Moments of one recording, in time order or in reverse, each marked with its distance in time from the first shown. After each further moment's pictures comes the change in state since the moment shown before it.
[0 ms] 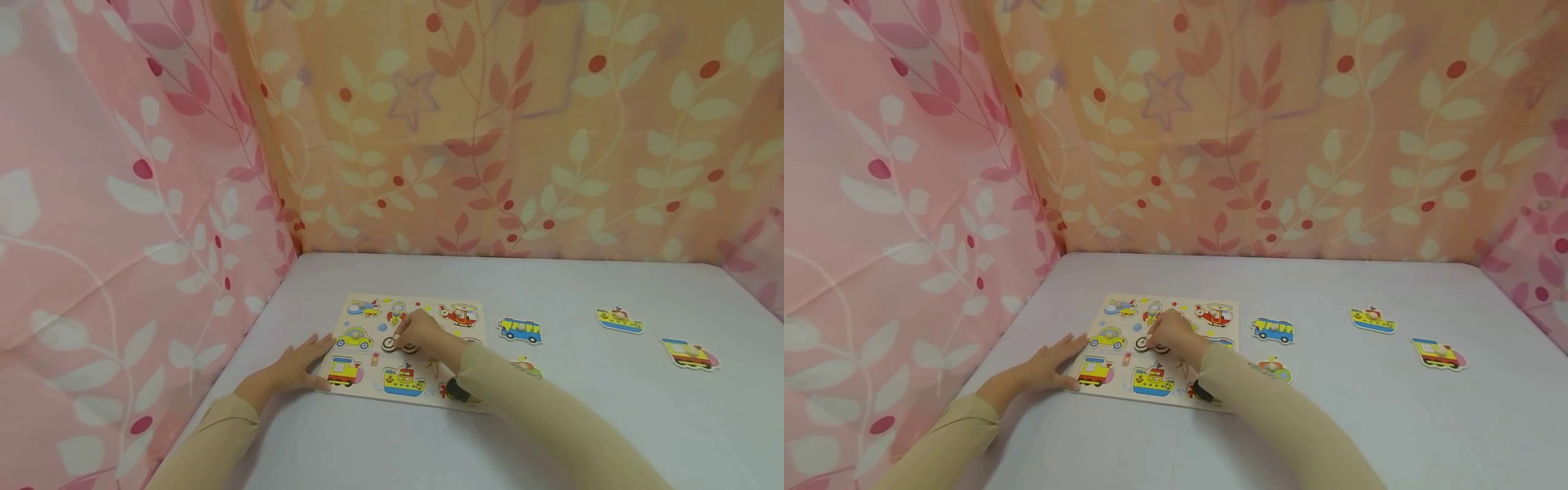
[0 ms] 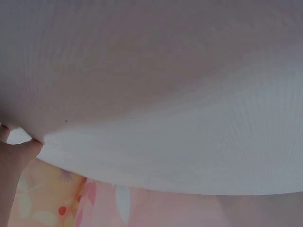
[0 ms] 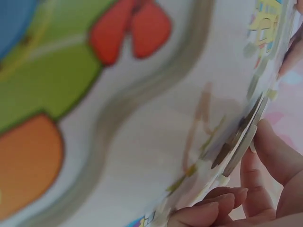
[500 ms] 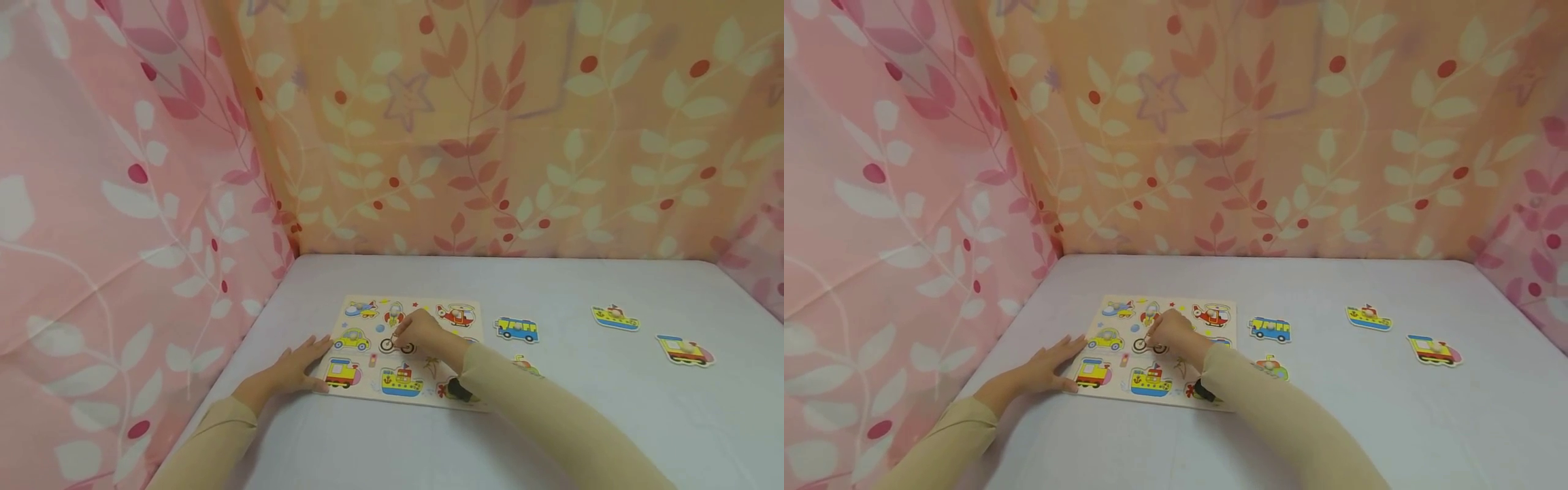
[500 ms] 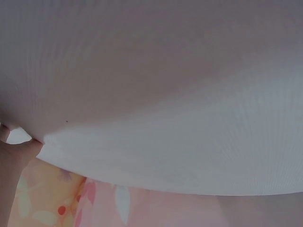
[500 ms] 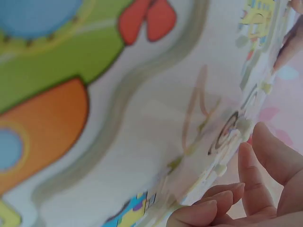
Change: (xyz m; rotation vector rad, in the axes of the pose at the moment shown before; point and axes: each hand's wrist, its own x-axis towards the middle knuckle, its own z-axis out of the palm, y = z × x) left_hand -0.001 0.003 -0.002 -0.016 -0.002 -0.009; right_hand -0.006 0.001 -0.007 -0.004 -0.016 -0.005
